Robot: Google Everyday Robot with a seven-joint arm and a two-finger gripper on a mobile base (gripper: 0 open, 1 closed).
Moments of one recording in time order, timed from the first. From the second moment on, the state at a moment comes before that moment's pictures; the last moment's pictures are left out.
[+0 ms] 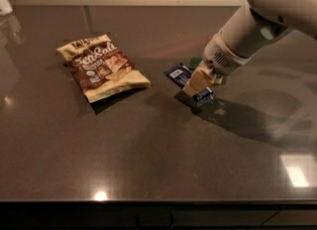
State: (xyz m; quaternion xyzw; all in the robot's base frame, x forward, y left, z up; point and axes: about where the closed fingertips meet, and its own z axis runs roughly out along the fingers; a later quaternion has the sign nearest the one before) arm 0.542 -0.097 0.883 -0.47 0.84 0.12 0.22
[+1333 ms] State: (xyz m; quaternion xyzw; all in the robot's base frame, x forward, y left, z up) arm 0.554 0.002 0.858 -0.51 0.81 0.18 0.22
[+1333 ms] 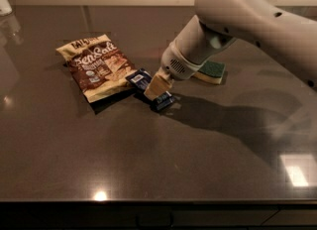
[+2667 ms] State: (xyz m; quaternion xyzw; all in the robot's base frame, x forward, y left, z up) arm 0.554 0.017 0.855 -0.52 0.80 0.18 0.23
